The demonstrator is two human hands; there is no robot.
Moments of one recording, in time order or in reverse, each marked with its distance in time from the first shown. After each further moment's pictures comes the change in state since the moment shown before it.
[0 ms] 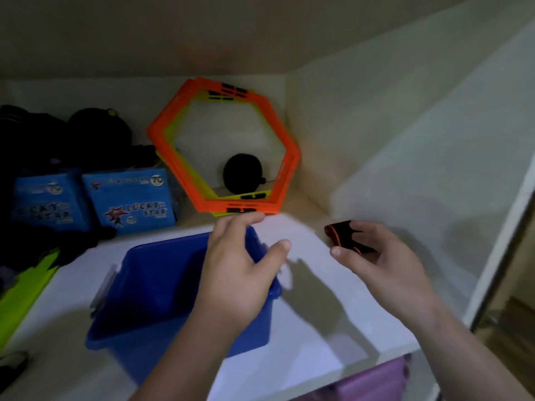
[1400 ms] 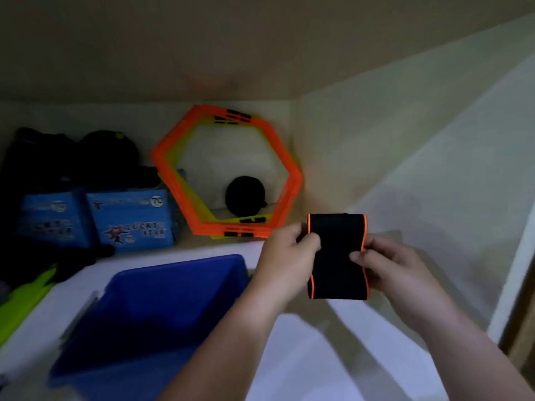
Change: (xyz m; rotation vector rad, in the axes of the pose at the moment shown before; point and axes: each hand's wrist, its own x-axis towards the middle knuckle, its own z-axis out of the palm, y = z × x) left_hand 0.072 0.043 0.102 -0.412 -0.240 -0.163; right_hand 0.068 0.016 -0.042 0.496 -0.210 -0.003
